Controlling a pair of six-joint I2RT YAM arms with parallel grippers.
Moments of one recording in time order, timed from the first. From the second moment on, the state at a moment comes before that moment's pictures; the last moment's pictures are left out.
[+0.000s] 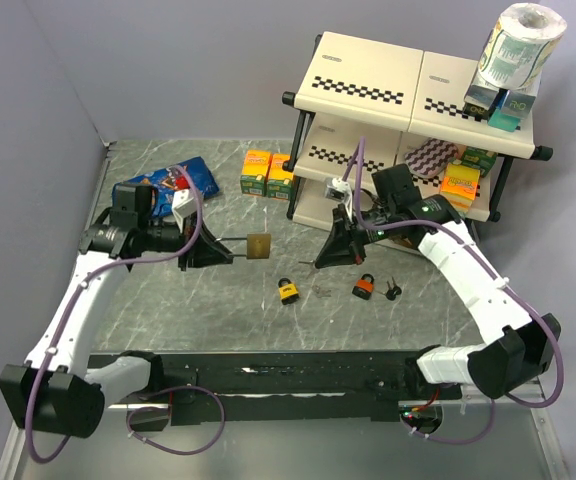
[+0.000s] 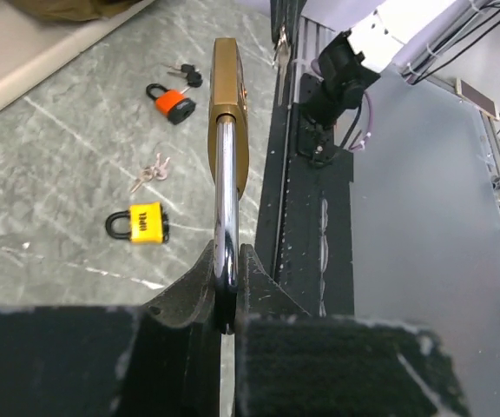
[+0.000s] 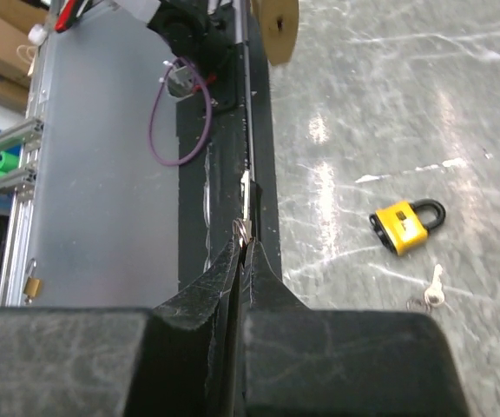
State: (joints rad) left arm -0.16 1.09 1.06 -0.73 1.29 0.37; right arm 0.42 1.30 1.31 -0.94 -1.11 -0.40
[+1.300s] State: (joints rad) left arm 0.13 1.09 0.89 -0.53 1.09 -0.04; right arm 0.75 2.04 1.34 -0.30 -0.77 0.17
